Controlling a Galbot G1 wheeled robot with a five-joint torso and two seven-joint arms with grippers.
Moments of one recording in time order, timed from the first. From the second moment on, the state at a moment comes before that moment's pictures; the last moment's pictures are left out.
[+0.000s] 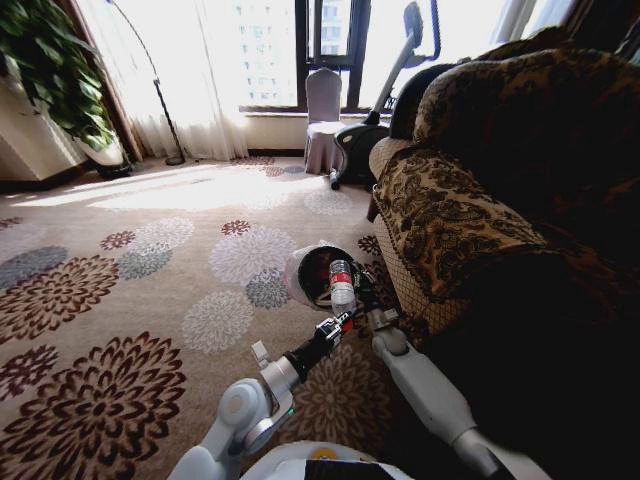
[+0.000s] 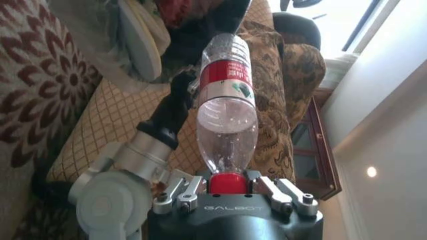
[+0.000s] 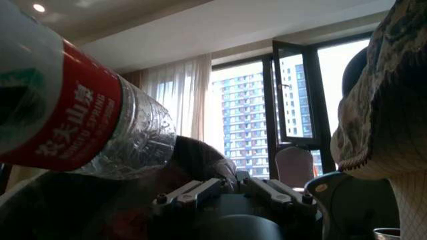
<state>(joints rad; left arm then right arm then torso) 1.39 -1.29 -0.12 -2.12 -1.81 0.33 -0.14 -0.82 1.22 -0.03 1.30 0.43 0.67 -0.02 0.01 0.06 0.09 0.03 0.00</state>
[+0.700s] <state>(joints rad) 1.34 -1.38 -0.06 -2.02 -1.95 0.11 -0.06 -0.91 1.19 -0.04 1.44 0.43 0.68 -0.02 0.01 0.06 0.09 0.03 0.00</state>
